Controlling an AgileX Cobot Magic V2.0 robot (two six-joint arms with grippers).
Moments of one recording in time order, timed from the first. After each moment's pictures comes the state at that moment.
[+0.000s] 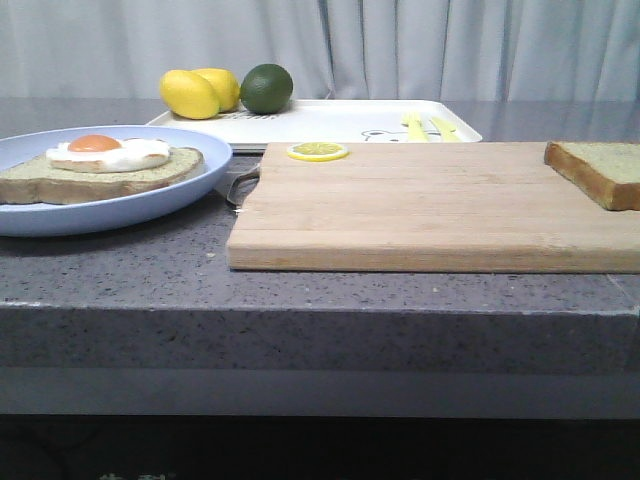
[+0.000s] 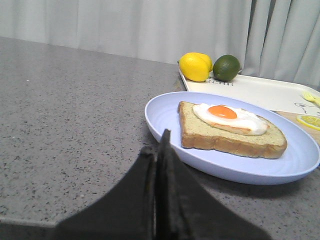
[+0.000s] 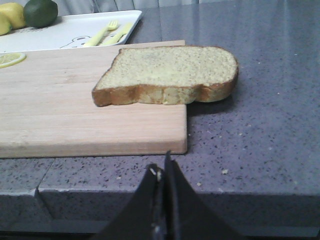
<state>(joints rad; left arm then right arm) -0.08 0.00 0.01 -0.11 0.10 -0.04 0.01 -0.01 0.03 0.23 0.23 -0.09</state>
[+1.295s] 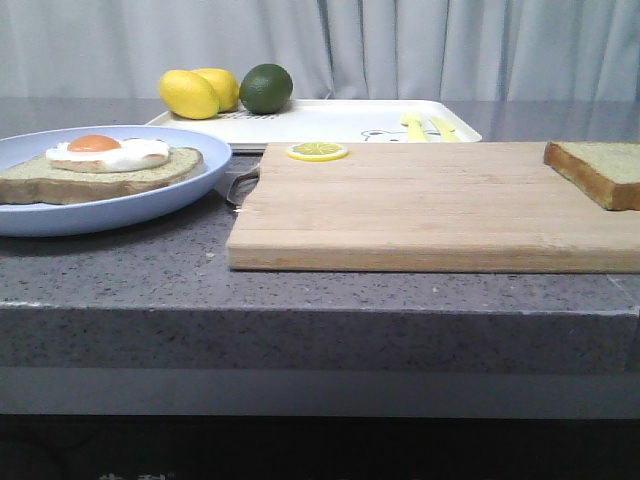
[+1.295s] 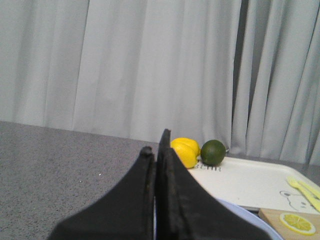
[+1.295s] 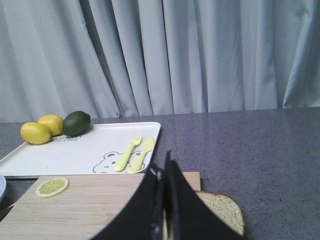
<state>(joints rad) -0.08 0.23 -0.29 -0.11 -0.02 -0.04 0.01 0.22 -0.45 0.25 0.26 -0.09</state>
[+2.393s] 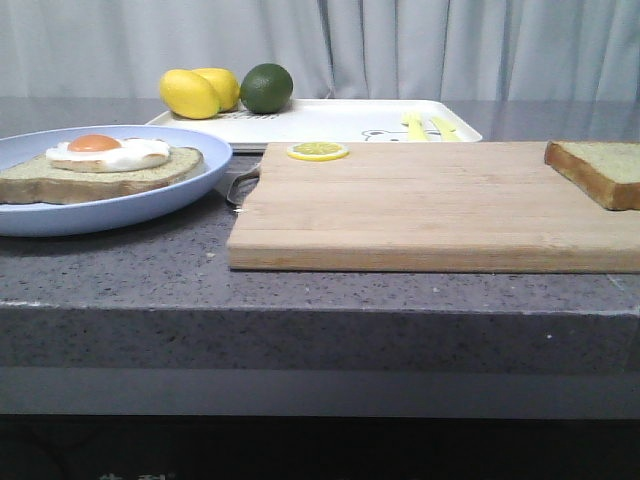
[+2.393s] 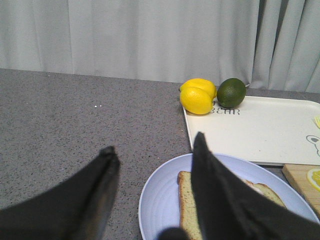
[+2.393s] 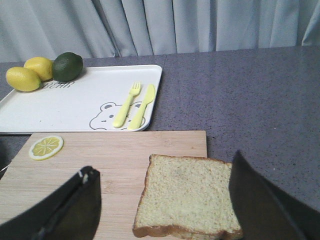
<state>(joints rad) -0.08 0.66 -0.55 -0.05 0.09 -0.04 0.01 0.57 -0.66 0.25 0.40 -0.09</state>
